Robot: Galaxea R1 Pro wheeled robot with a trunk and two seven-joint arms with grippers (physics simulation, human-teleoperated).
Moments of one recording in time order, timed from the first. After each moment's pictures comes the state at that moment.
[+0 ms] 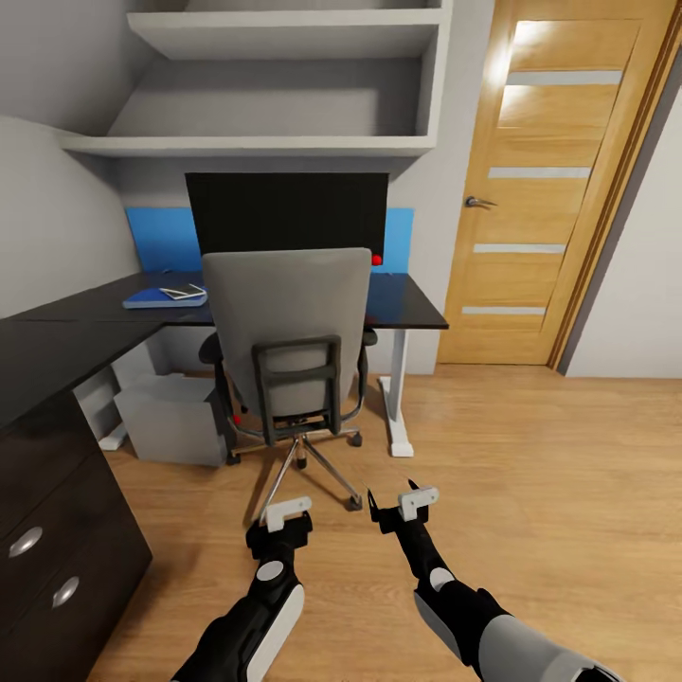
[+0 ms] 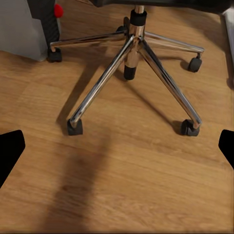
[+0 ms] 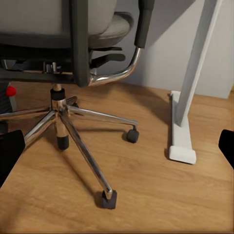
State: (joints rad) left arm -0.41 -0.15 -0.41 -0.90 0.34 0.07 0.59; right arm -0.66 0.07 0.65 -0.30 -0.32 -0.61 -0.15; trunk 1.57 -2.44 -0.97
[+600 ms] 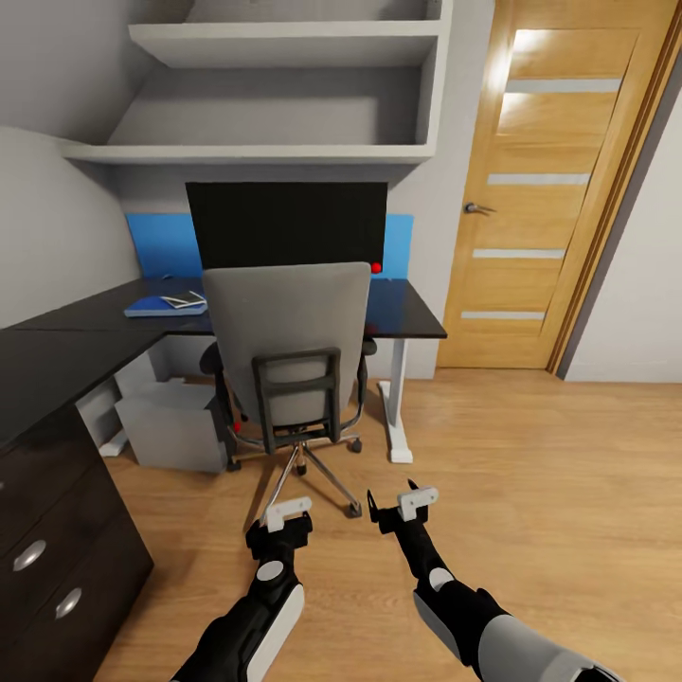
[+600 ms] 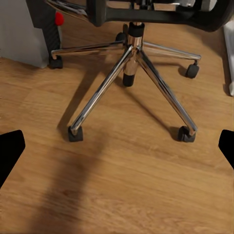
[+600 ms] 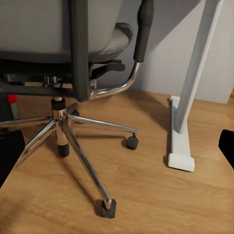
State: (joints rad) left arm -0.41 -0.15 -0.41 -0.90 0.34 0.07 0.60; right arm -0.66 0.07 0.65 -0.30 -0.32 -0.61 -0.15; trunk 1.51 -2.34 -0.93
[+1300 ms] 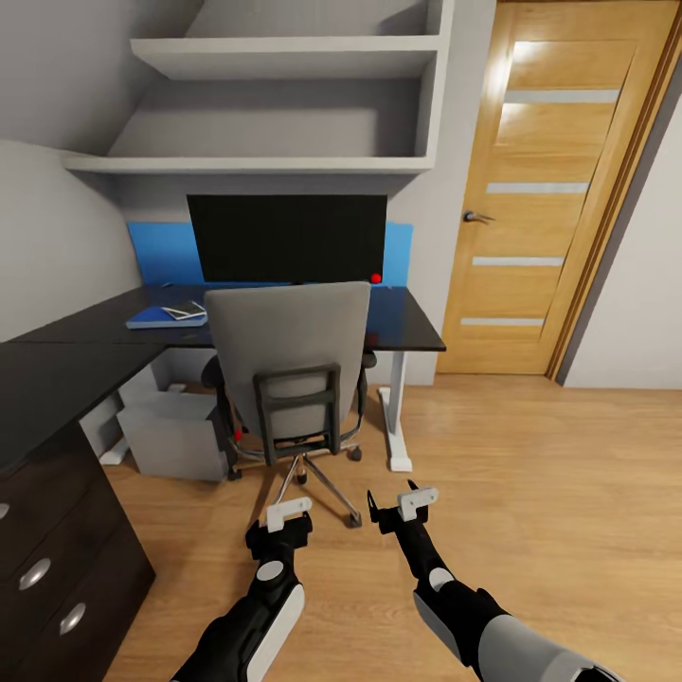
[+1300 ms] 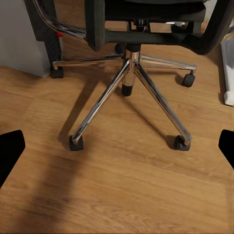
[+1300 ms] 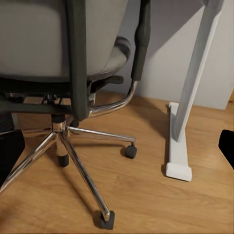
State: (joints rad) left arm -0.41 -0.15 -0.41 -0.90 0.34 0.07 0.60; right arm -0.66 0.07 0.65 -0.30 -0.32 -0.61 -0.15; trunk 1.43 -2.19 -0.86
